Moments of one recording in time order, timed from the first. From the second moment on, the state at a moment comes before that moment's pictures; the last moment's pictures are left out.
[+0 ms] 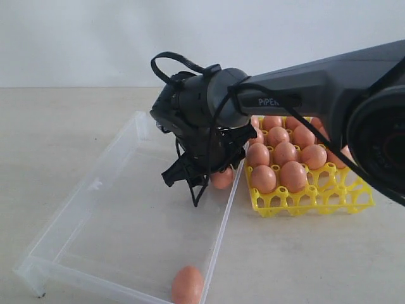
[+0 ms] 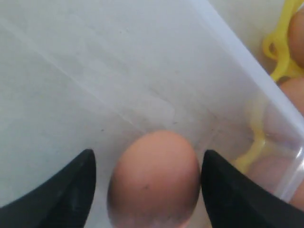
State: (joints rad) left arm 0.07 0.00 0.00 -0.20 0.07 0.03; right arm 0.78 2.27 -1.69 -0.50 1.00 0.61
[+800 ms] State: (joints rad) left arm 0.07 0.00 0.00 -0.20 0.07 0.03; right arm 0.78 2.26 -1.69 -0.36 0.88 0.42
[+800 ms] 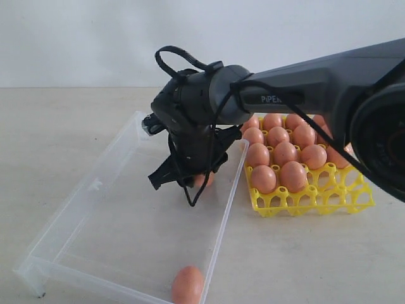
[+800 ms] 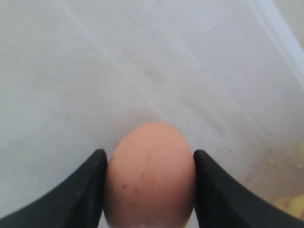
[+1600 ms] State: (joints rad) left arm 0.07 0.00 0.00 -0.20 0.07 0.03; right arm 0.77 1.55 -1.23 -0.29 -0.19 0.61
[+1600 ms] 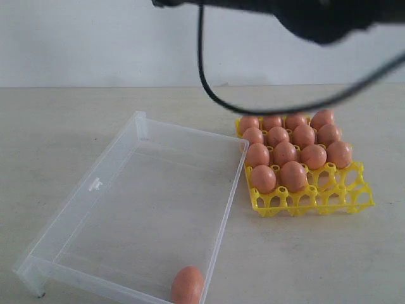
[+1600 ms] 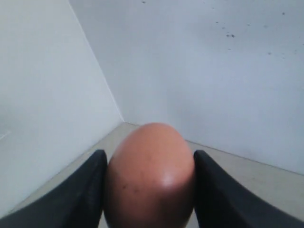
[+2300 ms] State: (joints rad) left arm 0.07 0.00 0.00 -0.20 0.07 0.03; right arm 0.05 1.47 -0.61 0.01 -0.73 0.60
